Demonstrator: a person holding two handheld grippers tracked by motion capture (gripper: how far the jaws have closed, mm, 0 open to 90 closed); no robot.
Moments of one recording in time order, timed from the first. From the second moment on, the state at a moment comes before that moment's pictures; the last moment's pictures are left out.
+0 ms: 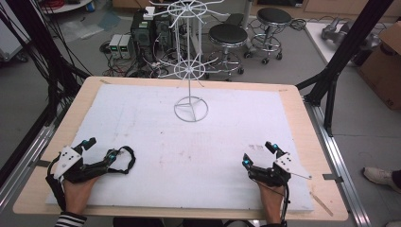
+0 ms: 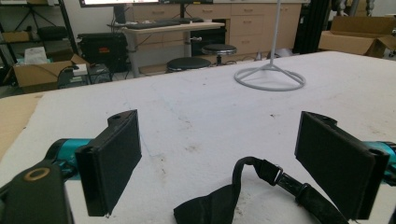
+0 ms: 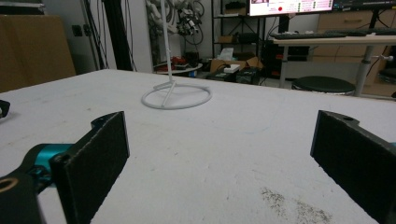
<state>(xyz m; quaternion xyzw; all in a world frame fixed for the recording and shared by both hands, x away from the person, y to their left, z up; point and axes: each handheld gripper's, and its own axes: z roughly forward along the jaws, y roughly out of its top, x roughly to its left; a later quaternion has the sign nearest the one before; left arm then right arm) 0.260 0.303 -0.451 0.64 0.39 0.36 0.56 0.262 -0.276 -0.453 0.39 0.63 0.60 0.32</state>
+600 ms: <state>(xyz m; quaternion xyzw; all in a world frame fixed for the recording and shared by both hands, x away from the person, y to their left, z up) 0.260 0.303 -0.451 0.63 0.39 0.35 0.57 0.262 -0.276 -0.453 0.39 0.63 0.59 0.32</state>
